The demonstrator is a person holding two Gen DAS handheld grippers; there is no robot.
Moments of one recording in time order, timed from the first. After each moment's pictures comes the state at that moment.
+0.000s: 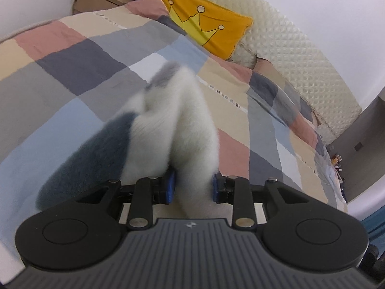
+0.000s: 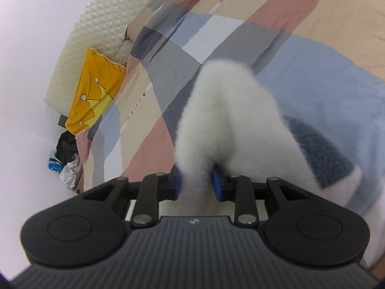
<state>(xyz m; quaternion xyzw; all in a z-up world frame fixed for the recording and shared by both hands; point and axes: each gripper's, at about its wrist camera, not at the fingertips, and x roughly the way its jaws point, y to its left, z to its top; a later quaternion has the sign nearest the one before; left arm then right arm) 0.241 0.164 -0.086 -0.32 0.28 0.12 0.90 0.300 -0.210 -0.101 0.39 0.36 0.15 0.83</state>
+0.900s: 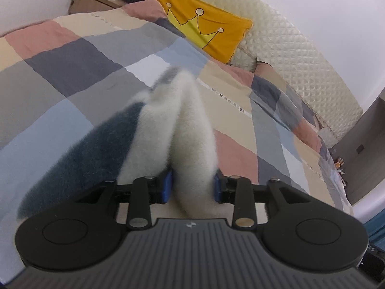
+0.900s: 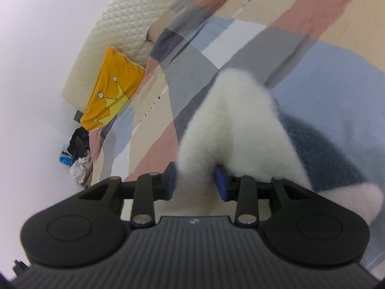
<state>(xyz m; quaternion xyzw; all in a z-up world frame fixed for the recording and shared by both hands) 0.270 0.170 -0.125 -0.31 0.26 0.12 0.91 0.313 -0.207 -0.113 0.37 0.31 0.20 0.85</state>
